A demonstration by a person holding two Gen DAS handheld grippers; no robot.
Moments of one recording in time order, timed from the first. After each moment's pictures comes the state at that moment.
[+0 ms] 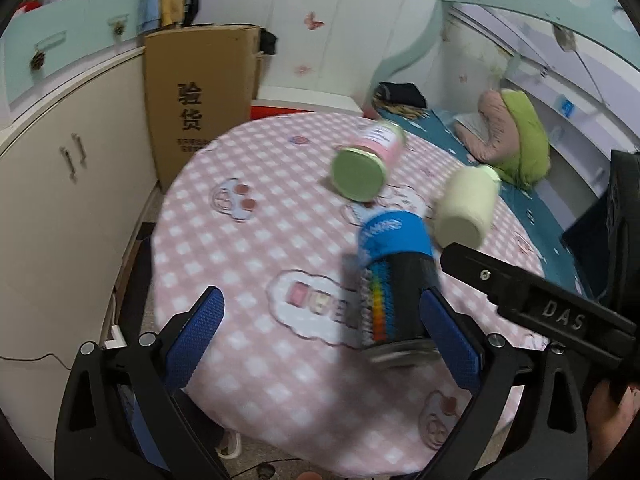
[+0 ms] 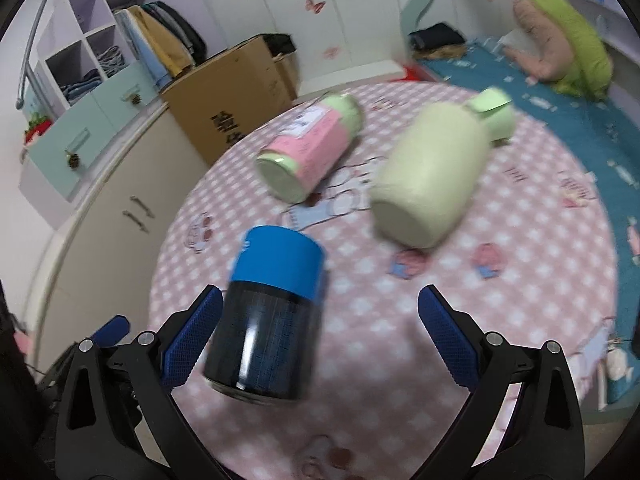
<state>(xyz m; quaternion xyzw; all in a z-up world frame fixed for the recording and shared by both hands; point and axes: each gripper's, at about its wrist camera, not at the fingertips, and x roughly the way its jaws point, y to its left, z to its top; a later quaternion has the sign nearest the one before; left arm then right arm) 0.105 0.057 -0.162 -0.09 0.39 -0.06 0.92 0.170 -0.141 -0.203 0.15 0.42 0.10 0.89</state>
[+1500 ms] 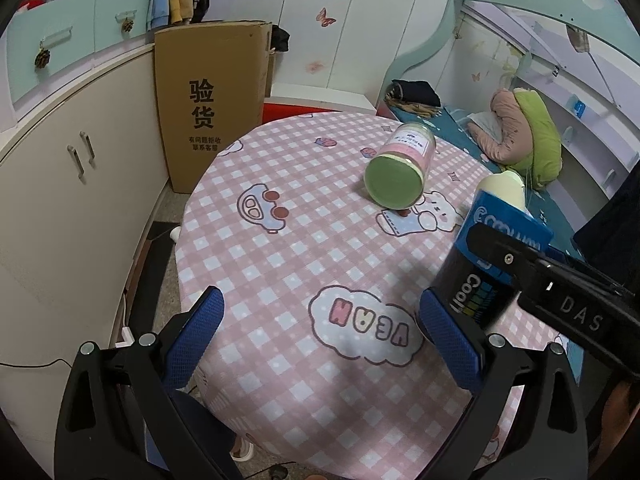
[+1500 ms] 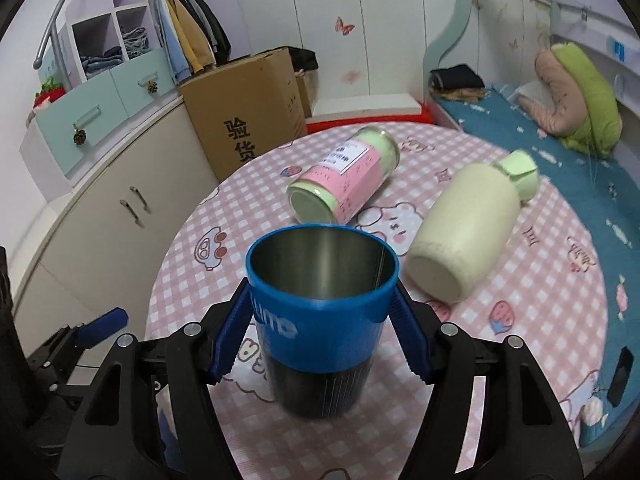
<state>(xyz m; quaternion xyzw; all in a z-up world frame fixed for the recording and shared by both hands) 0.123 0.076 -0.168 -0.08 0.39 -0.05 0.91 0.169 -0.111 -0.175 0.06 0.37 0.09 0.92</state>
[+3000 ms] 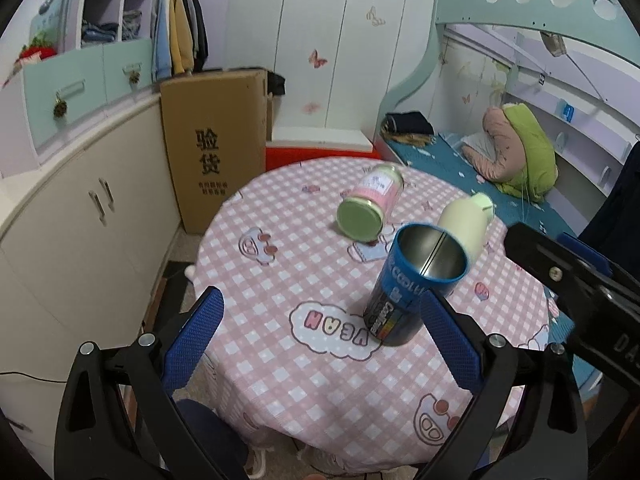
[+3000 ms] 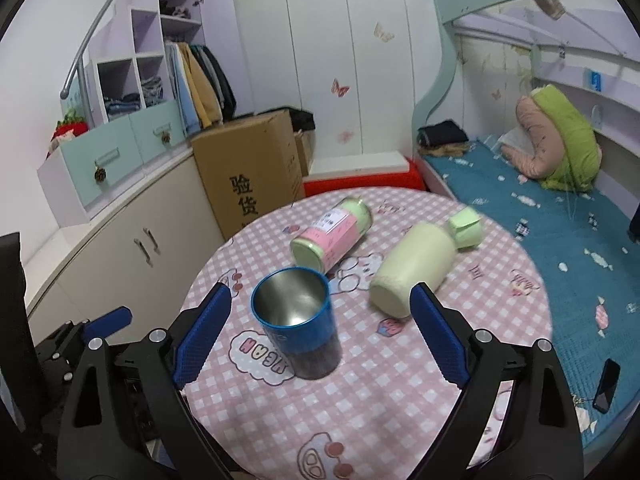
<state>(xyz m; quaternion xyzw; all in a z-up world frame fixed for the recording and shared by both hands) 0.068 0.048 -0.110 -0.04 0.32 -0.03 0.95 0.076 -0.144 -0.104 0.06 0.26 0.07 0.96</state>
